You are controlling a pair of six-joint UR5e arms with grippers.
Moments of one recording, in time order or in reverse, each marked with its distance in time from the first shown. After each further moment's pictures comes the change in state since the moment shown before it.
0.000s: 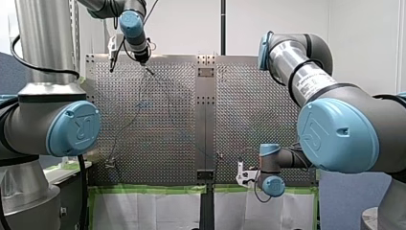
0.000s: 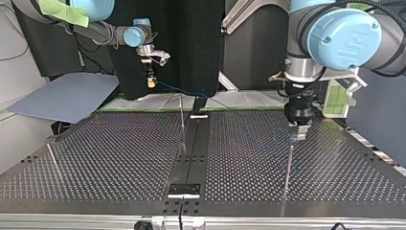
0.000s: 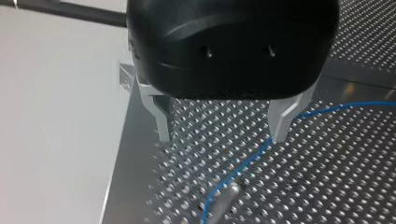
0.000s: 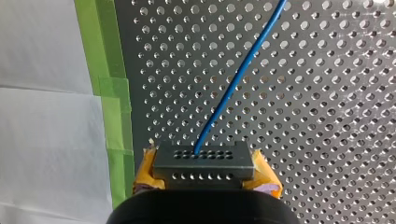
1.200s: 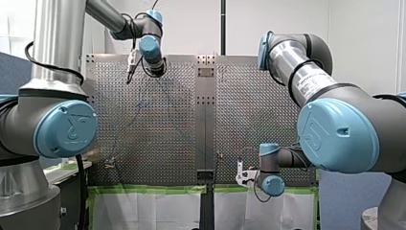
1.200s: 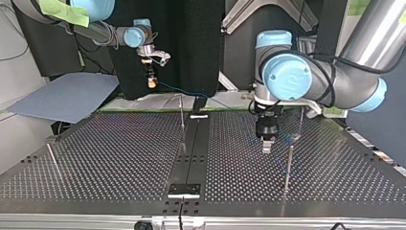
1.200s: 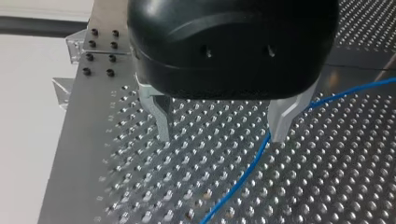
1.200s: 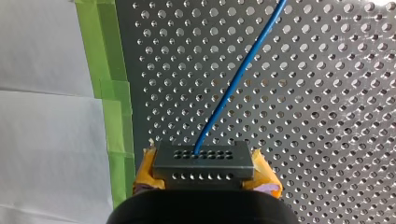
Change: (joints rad) left arm -0.089 -0.211 0.061 0.186 -0.033 0.137; right arm 0.002 0.000 -0.006 0.009 -0.003 0.000
